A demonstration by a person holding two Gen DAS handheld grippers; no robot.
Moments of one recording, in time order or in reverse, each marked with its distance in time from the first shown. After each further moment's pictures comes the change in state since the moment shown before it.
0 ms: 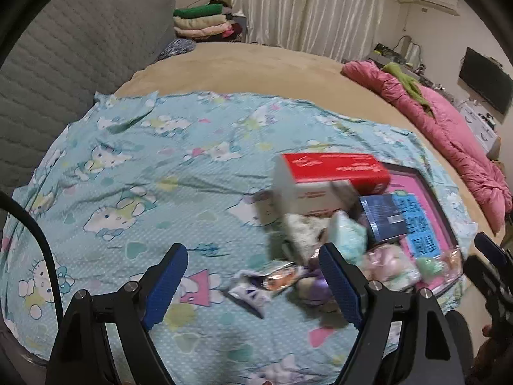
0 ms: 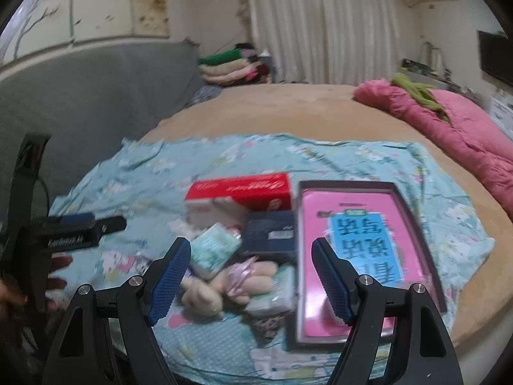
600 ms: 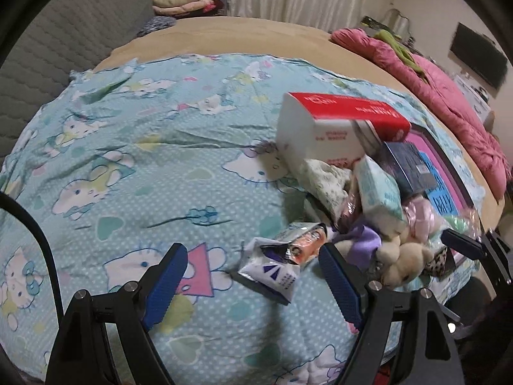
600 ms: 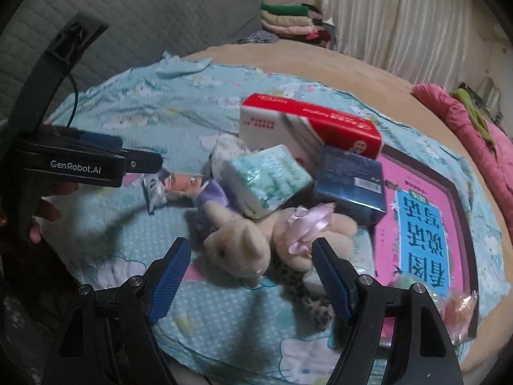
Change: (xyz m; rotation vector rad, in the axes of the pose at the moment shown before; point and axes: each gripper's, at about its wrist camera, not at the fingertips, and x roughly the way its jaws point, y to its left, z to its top) left arm 0.061 0.009 -0.034 0.083 0.109 -0.063; right arm 0.085 0.055 -0.056 -0.280 0.196 0.042
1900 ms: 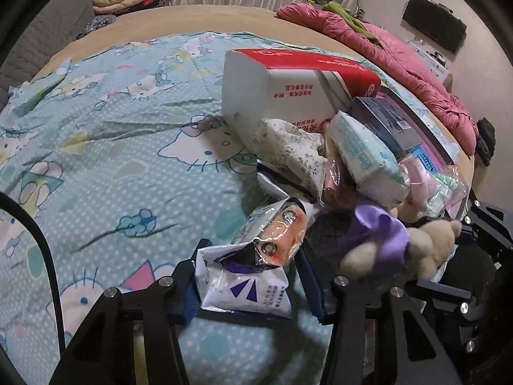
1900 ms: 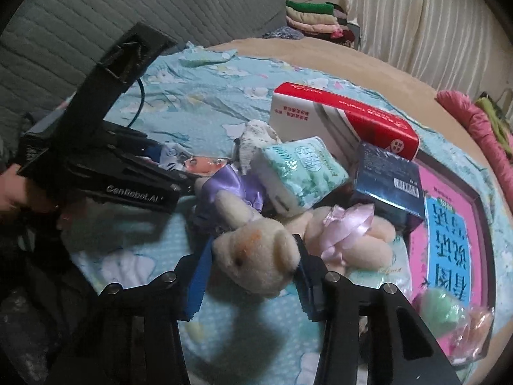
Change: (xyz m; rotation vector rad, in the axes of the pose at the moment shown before) left arm 0.049 -0.006 -0.002 0.153 0.069 -0.188; right arm 0.016 0.008 0.003 -0.045 0.007 0.102
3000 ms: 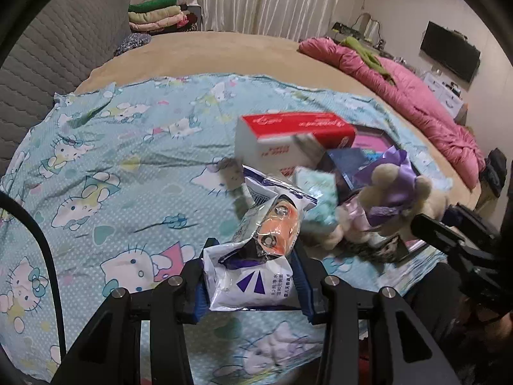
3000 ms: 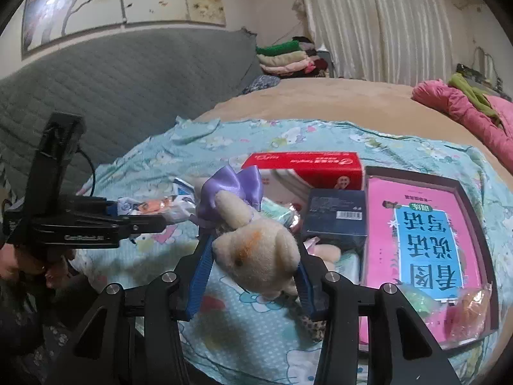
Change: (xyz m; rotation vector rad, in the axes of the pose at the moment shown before) left arm -0.100 -0.036 -0.001 -0.090 -0.126 0.091; right arm -0.086 -0.049 -0.001 0.234 -0.267 0.053
